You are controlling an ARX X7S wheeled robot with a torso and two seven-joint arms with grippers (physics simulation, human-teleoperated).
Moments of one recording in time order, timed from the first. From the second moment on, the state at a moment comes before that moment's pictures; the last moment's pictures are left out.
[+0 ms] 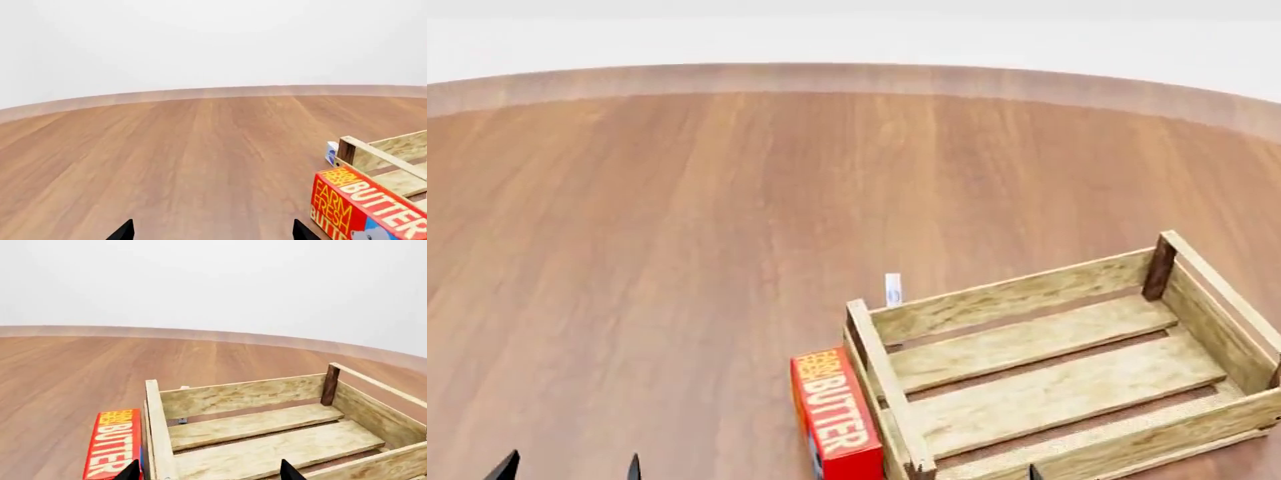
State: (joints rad) left arm -0.02 -0.14 0.18 -0.01 -0.10 -0.01 -0.20; right arm 0.02 0.14 -0.19 0.01 0.10 -0.01 0.17
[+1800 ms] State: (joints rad) left arm -0.04 -0.18 0.23 -0.02 -0.15 -0.01 -0.25; right arm -0.23 0.19 -0.30 -0.07 0.00 -0.09 0.37
